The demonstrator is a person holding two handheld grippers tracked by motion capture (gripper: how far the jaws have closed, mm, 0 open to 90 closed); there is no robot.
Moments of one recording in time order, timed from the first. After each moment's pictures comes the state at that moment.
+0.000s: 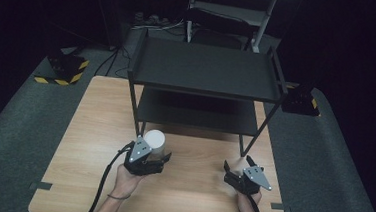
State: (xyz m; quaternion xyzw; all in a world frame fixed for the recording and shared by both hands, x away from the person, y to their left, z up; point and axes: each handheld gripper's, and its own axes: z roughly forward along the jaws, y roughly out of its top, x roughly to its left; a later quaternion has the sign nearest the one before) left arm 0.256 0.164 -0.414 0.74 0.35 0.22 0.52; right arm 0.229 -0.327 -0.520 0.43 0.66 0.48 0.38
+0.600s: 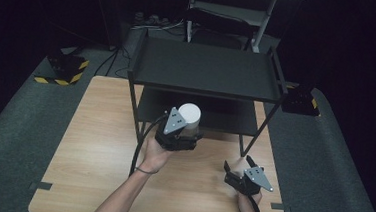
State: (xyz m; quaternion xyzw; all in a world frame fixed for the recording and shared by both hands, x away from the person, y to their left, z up) left arm 0.308 0.098 -0.345 0.75 0.31 0.24 0.54; right arm 0.227 -0.333 -0.524 0.43 0.66 0.50 0.38
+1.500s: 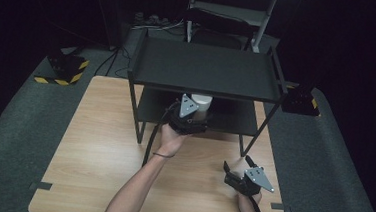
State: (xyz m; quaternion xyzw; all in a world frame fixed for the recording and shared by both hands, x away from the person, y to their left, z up) left arm 0.348 0.069 -0.360 0.72 0.35 0.26 0.54; right arm 0.228 -0.338 -0.526 0.42 0.65 0.51 0.37
